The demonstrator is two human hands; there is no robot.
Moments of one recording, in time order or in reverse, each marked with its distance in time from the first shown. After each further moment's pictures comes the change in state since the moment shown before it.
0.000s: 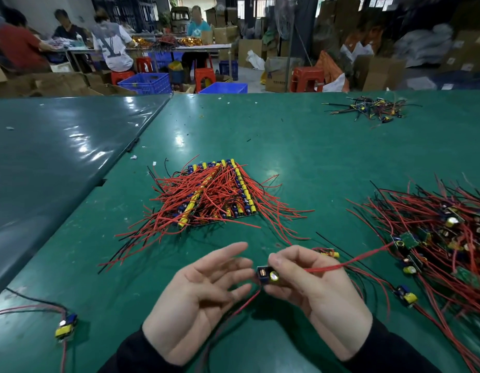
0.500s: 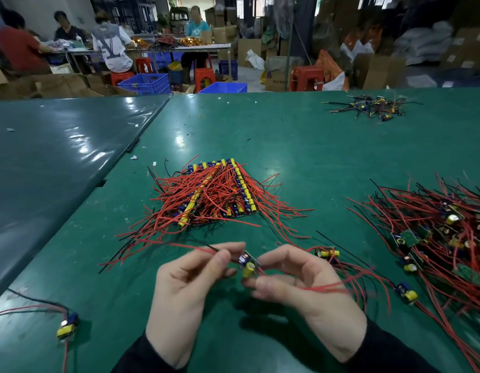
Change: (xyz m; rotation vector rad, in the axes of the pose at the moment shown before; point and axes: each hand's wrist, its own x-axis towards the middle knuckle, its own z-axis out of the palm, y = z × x) left_hand -0.001 -0.001 0.006 0.422 0.177 0.494; right_hand 0.000 0.010 -0.008 -0.180 -0.245 -0.084
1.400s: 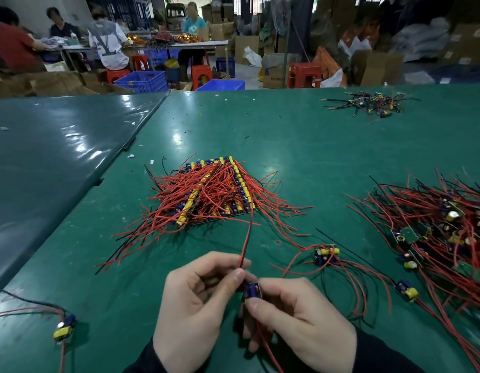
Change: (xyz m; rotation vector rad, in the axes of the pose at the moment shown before) left_hand -0.011 0.001 0.004 0.250 -0.099 0.108; right_hand -0.009 0.000 0.008 -0.371 -0.233 0.031
